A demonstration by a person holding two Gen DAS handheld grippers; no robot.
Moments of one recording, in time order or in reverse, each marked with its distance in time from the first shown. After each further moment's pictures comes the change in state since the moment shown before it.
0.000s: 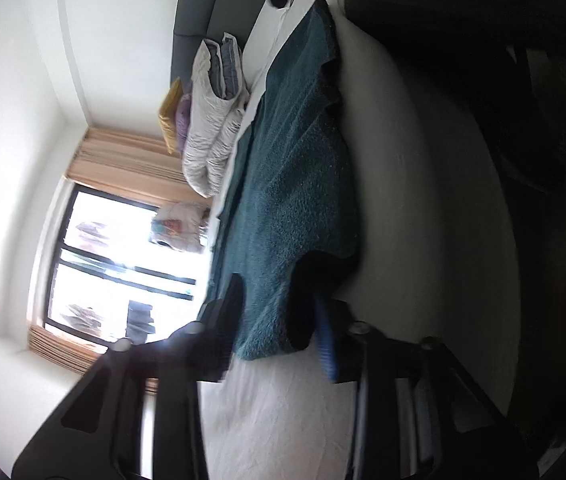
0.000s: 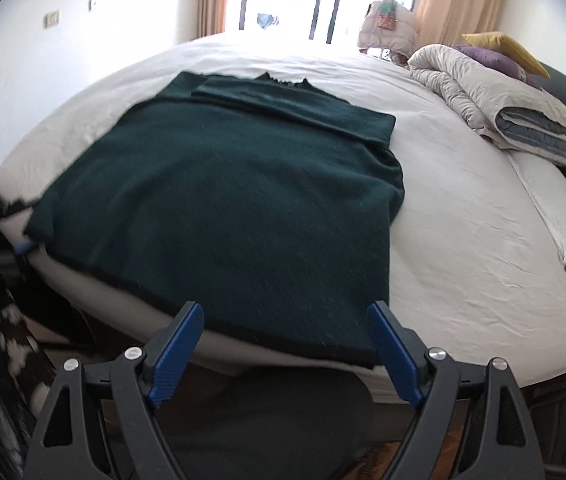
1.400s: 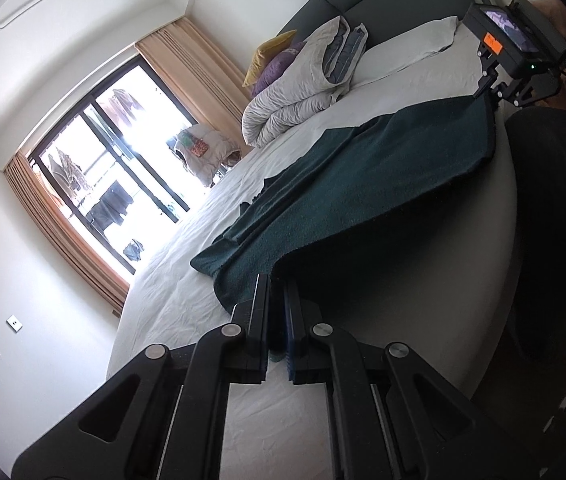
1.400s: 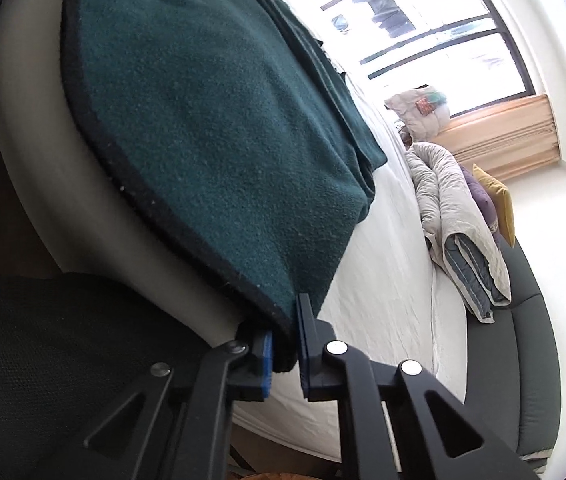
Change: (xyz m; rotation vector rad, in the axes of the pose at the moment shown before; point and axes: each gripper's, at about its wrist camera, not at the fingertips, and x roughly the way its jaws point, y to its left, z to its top) left arm -0.020 0.104 0.004 -0.609 0.079 0.016; right arm 0.065 0.018 -0.046 -0.626 0.034 -0.434
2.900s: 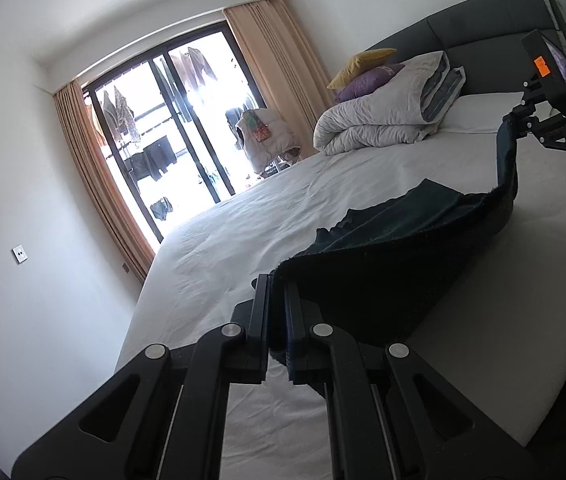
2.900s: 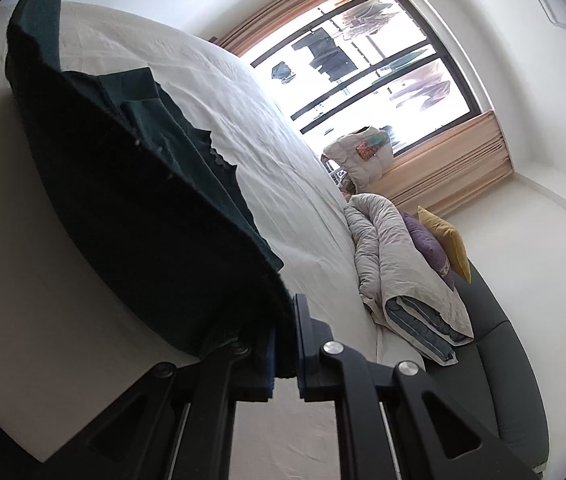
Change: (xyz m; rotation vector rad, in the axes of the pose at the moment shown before) left arm 0.069 0.173 0.064 -0.330 0.019 0.108; right arm 0.005 -0.143 0.126 0.093 -0.194 -0.150
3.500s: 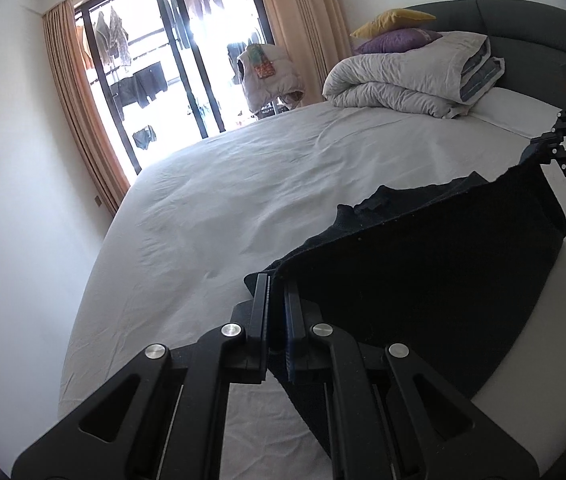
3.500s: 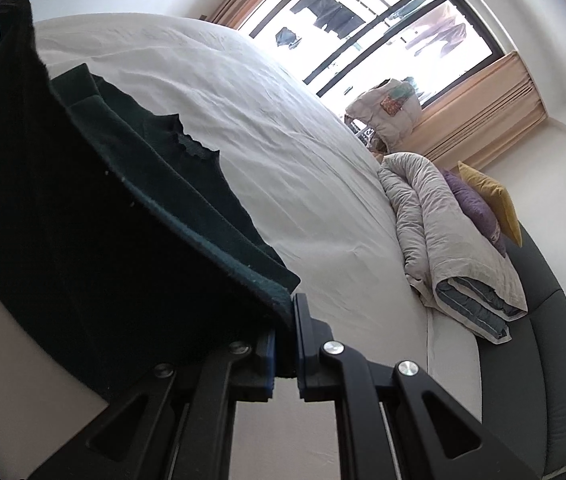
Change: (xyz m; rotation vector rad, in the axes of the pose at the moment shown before) left arm 0.192 0.075 0.025 -0.151 0.243 -0.081; right arm 0.138 -0.036 0.053 0.133 0.136 0.162
